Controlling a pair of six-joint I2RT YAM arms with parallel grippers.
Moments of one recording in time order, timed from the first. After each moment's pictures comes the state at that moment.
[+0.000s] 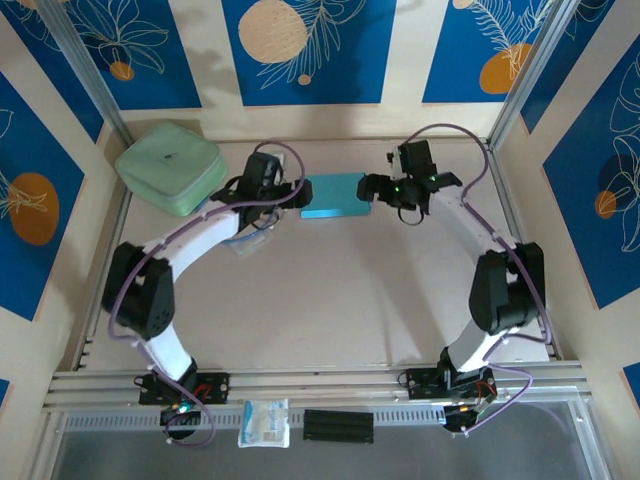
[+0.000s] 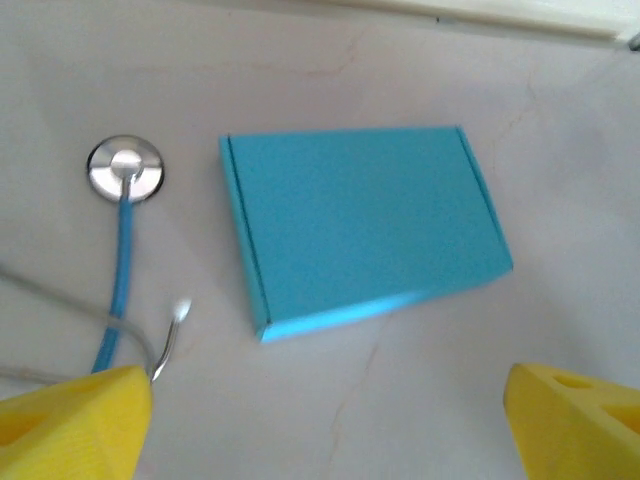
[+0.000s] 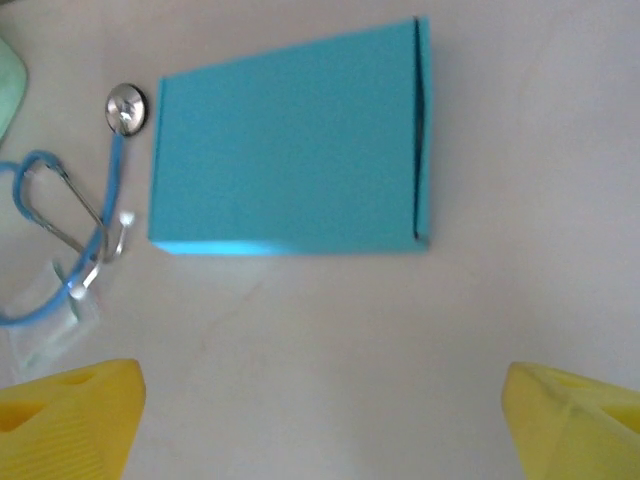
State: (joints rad) left arm -0.52 1.66 1.28 -0.27 0.00 -0.43; right arm 0.26 1.61 1.30 -0.56 -0.20 0.36
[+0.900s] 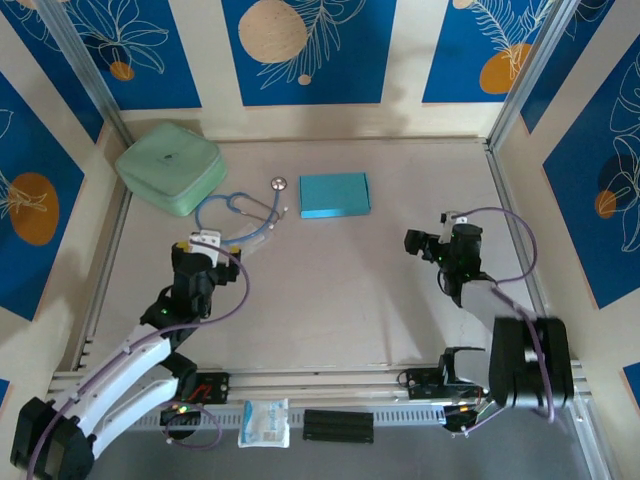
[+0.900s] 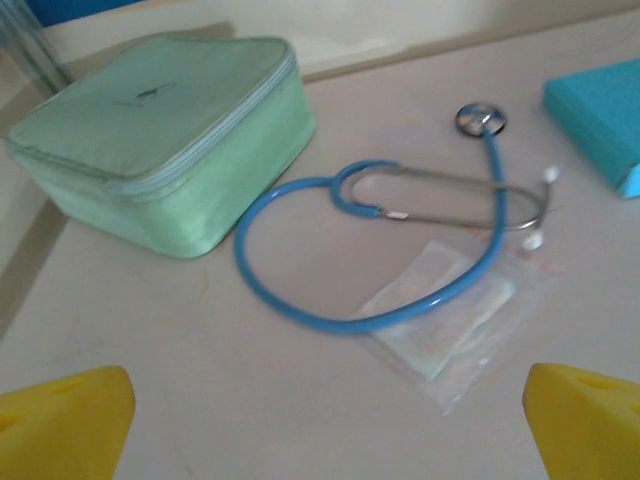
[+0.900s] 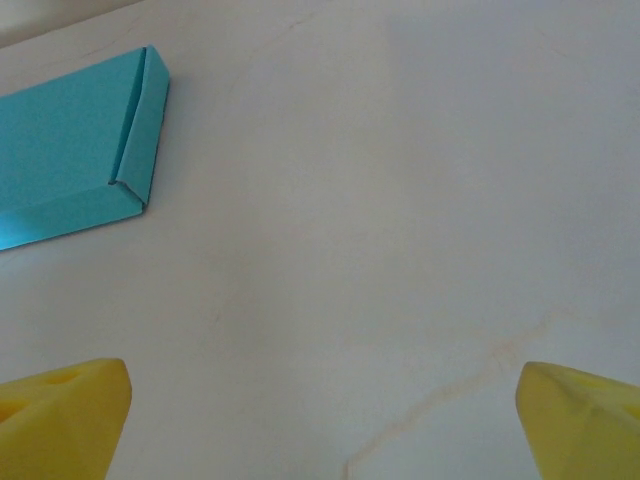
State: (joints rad) left arm -0.48 0.75 0.36 -0.03 -0.52 0.00; right arm -0.03 1.26 0.40 0.29 -0.14 0.20
